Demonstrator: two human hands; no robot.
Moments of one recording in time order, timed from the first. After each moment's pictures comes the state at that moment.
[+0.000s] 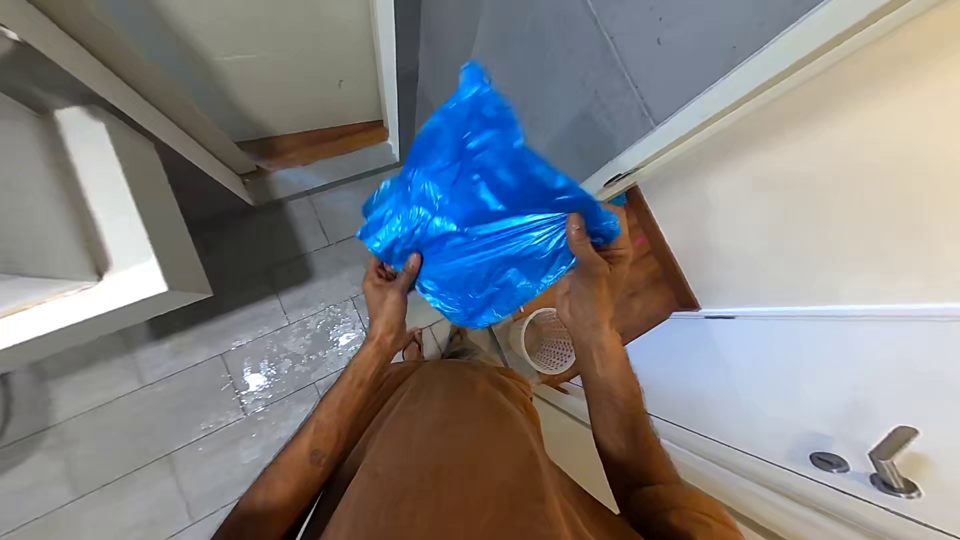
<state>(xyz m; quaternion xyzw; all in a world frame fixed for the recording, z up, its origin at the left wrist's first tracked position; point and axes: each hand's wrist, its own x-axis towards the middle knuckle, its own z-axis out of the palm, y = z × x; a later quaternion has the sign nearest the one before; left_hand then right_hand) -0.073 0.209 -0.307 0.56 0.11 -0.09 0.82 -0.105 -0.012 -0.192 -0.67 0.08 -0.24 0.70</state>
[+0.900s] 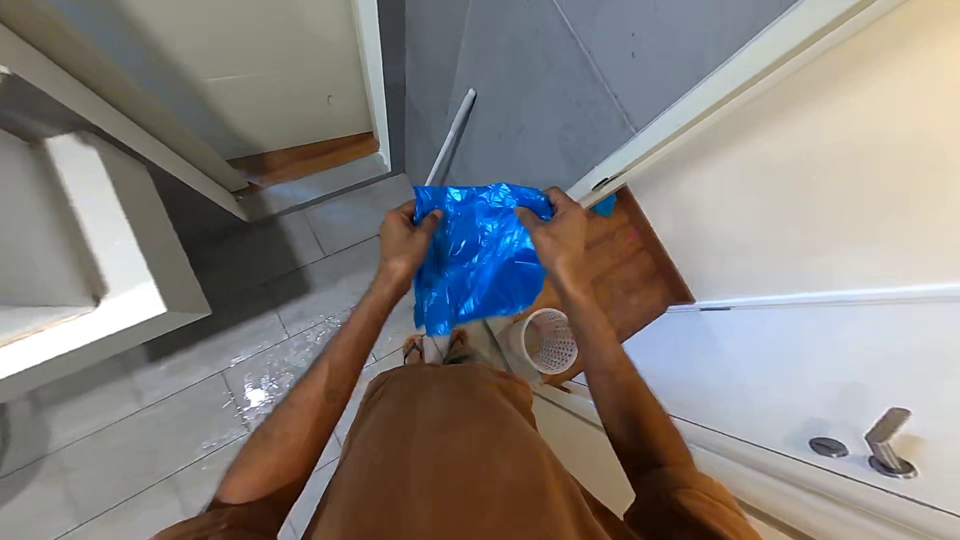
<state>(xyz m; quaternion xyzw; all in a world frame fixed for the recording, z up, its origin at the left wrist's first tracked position) 0.026 0.181 -0.257 0.74 -0.02 -0.15 0.65 -0.028 -0.042 -0.217 -0.88 0.20 -0.12 0.42</state>
